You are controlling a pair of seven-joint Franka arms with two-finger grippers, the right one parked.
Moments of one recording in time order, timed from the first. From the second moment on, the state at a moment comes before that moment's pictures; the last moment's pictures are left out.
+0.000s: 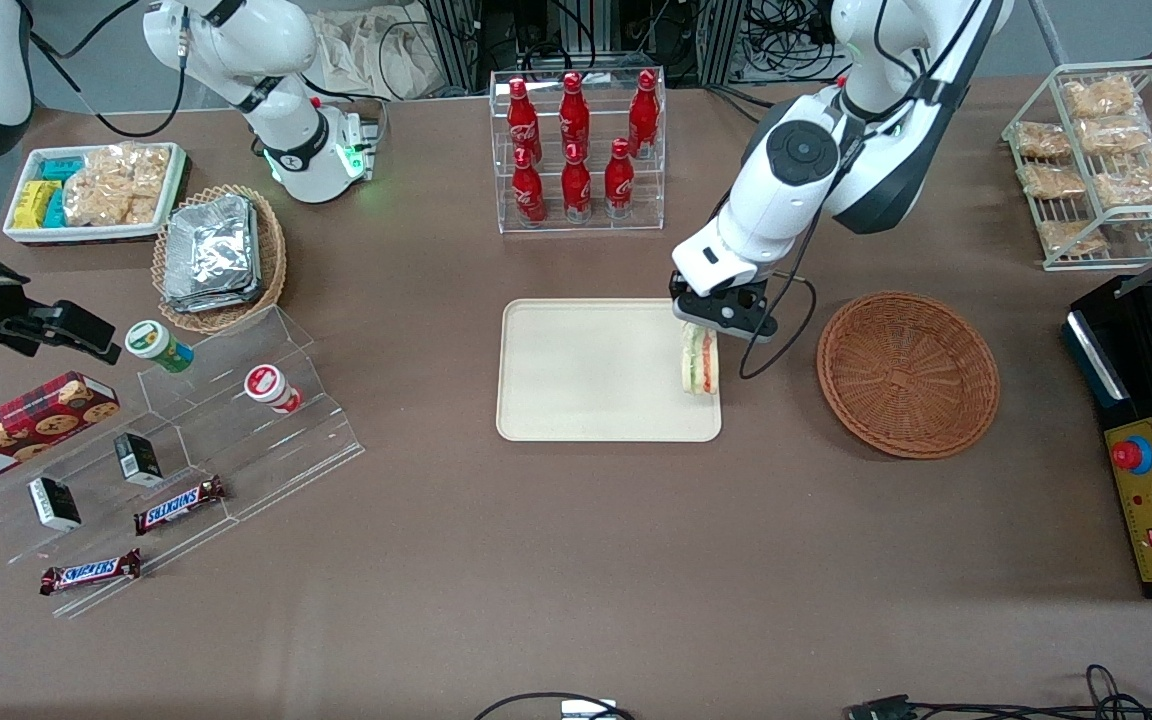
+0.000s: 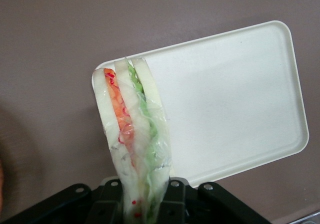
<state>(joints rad) -0.01 0.10 -0.62 -2.20 -0.08 2.39 -0.30</state>
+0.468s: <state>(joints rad) -0.04 0.23 -0.62 -2.20 0.12 2.47 -0.46</state>
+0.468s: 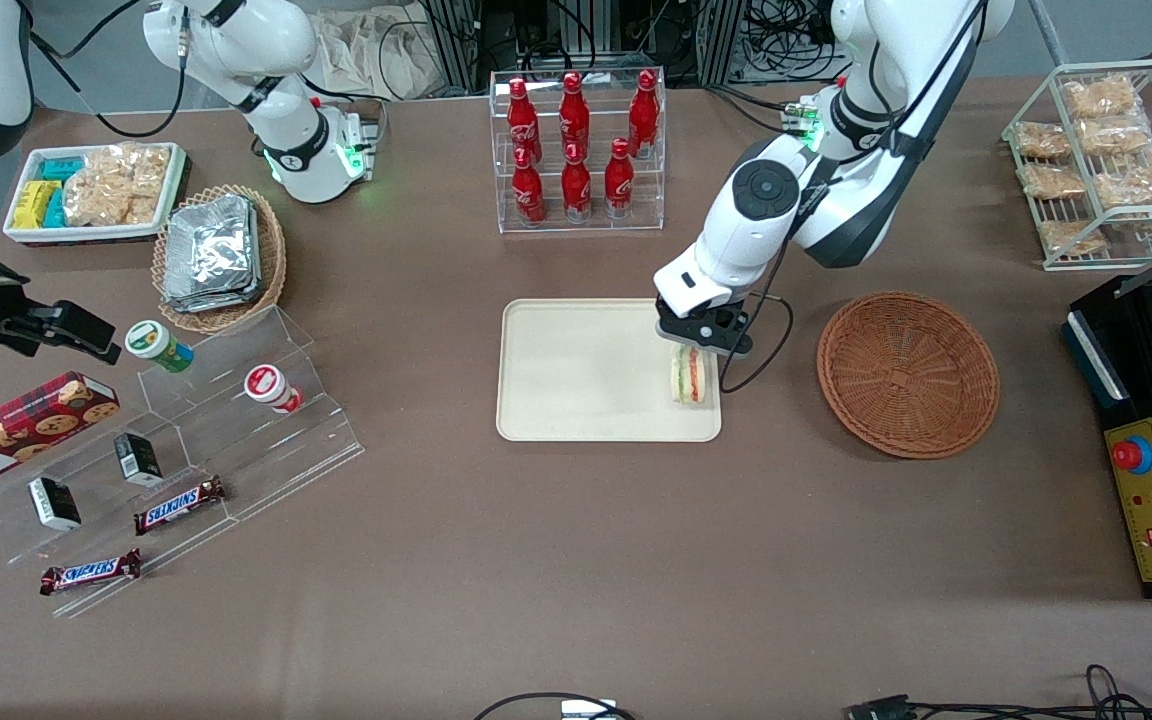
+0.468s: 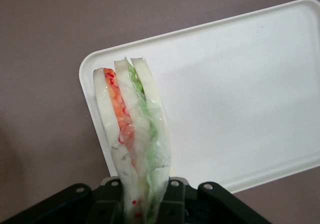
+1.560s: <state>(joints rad) -0.07 0.44 -0.62 -2.19 0.42 2.55 -0.65</state>
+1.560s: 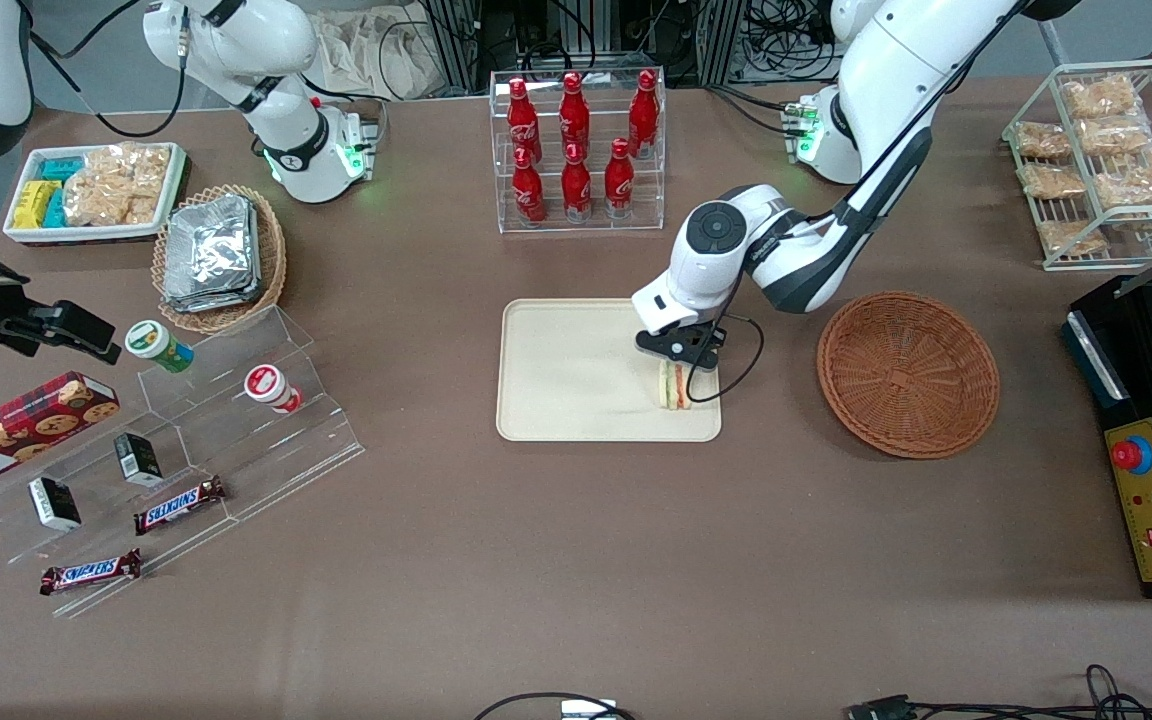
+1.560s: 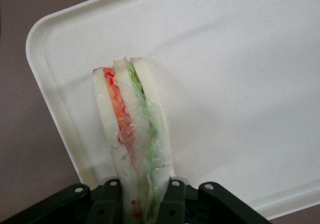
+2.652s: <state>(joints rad) 0.00 0.38 -0.61 -2.01 0.43 2.37 -0.82</state>
